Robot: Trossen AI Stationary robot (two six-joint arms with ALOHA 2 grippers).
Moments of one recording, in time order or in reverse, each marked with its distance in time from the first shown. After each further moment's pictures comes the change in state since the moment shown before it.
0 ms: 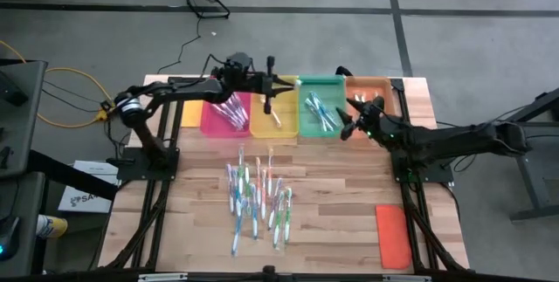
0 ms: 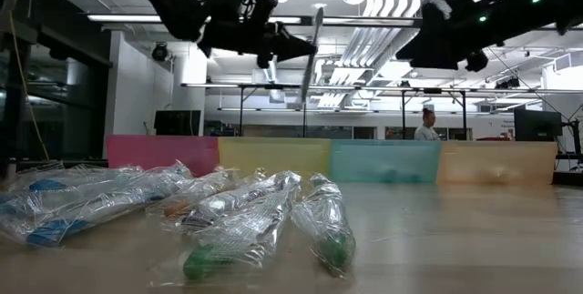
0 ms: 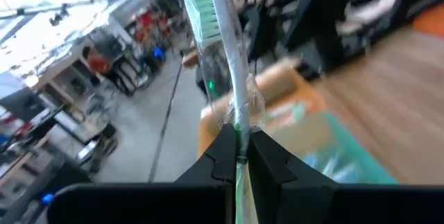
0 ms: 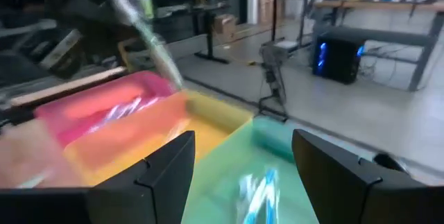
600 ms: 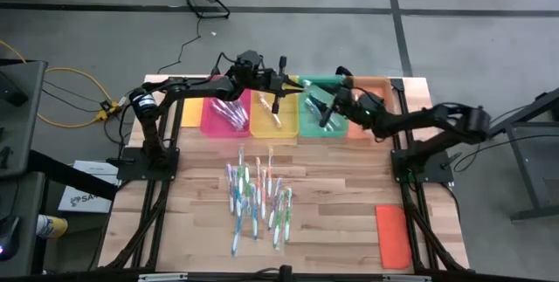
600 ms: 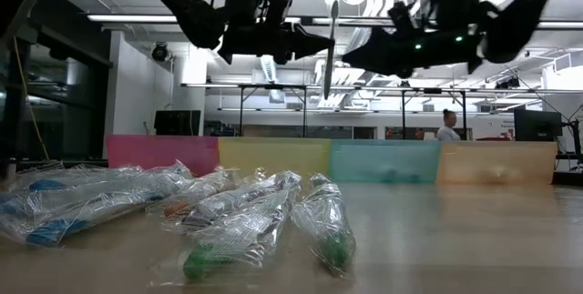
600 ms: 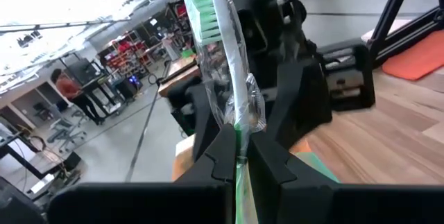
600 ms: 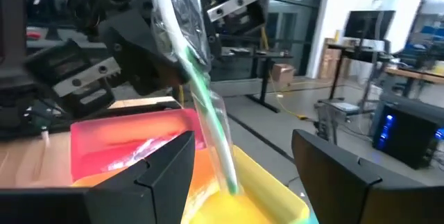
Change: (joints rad) left arm -0.010 0.132 0.135 0.060 0.127 -0.099; right arm -0.306 0.573 0.128 0.665 -0.578 -0.267
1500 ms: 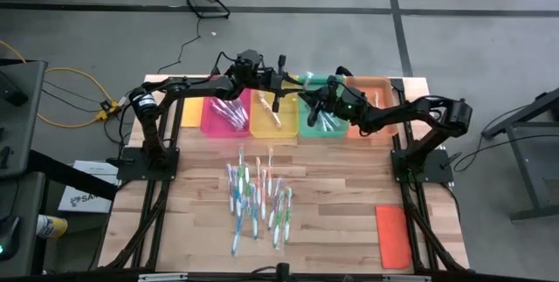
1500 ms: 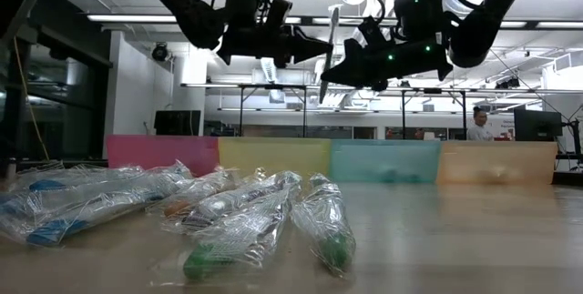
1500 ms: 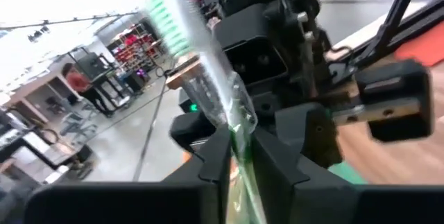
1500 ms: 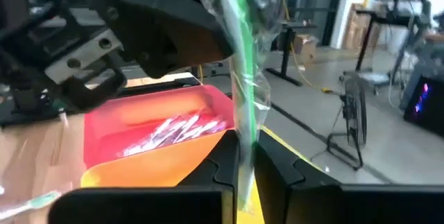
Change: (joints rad) left arm 0.003 0.000 0.000 -0.027 -0.026 0.045; right arm -0.024 0.169 0.157 -0.094 -0.057 0.078
